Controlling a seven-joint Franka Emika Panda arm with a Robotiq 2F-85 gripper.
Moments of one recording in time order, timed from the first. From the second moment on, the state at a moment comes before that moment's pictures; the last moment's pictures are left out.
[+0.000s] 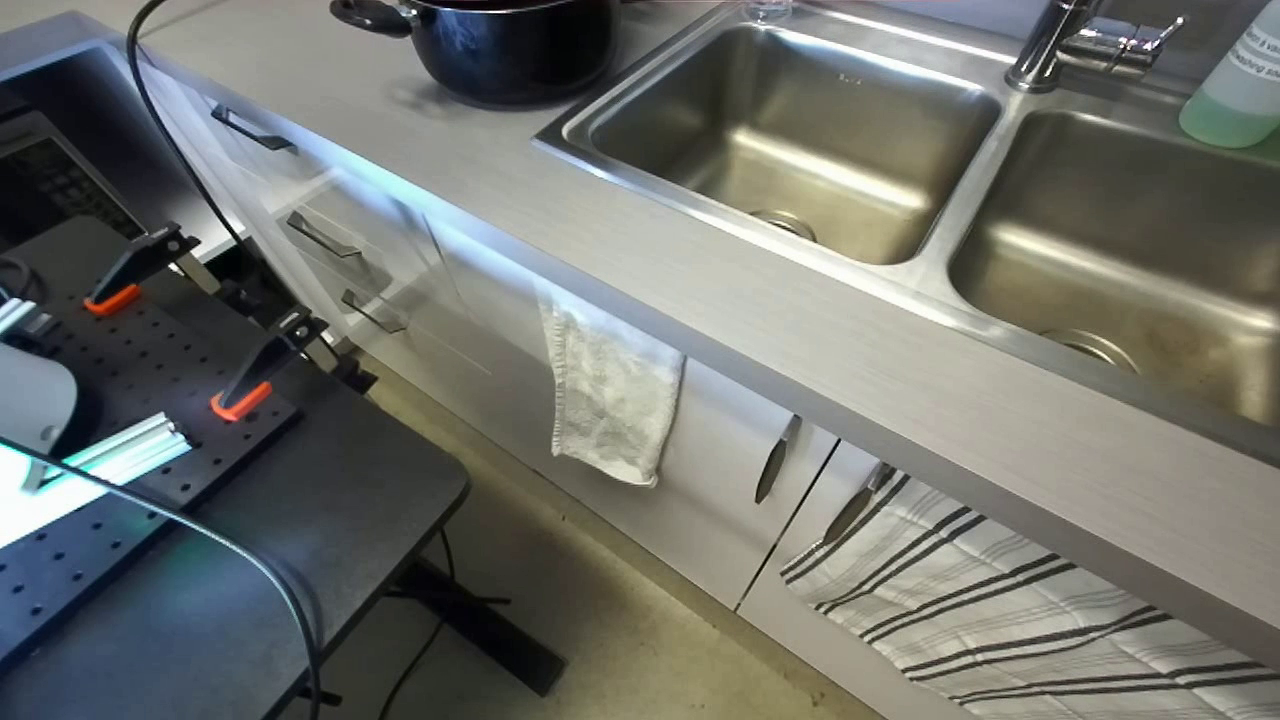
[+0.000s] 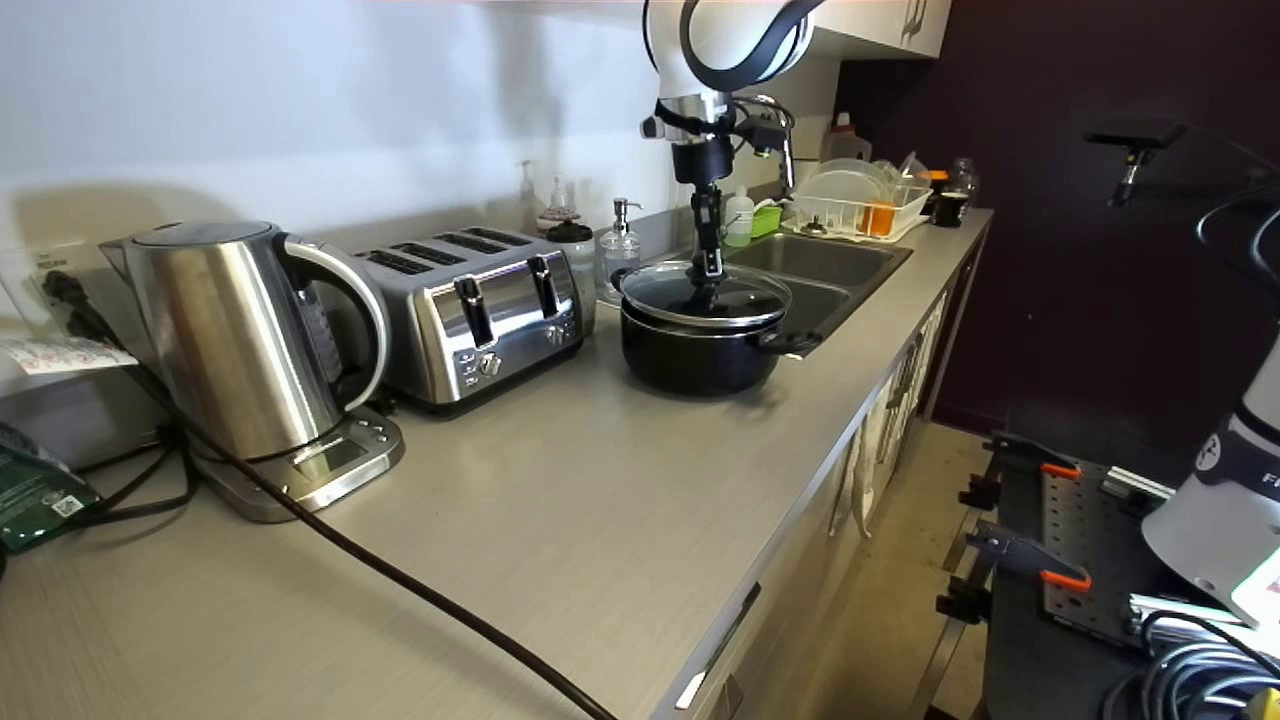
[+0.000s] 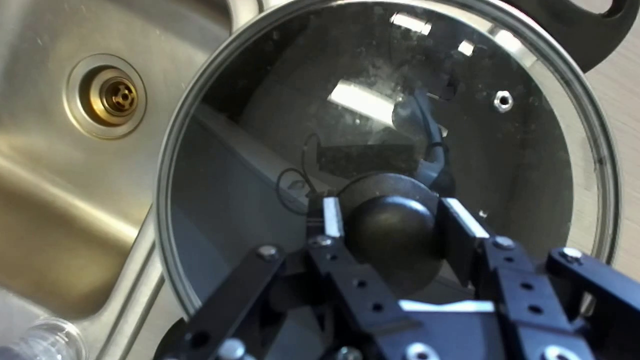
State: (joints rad) arm -0.03 0.32 0.02 -1.80 -0.16 2.01 -0.37
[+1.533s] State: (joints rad) arm -0.04 0.39 0.02 -1.73 -0.16 1.98 -0.34
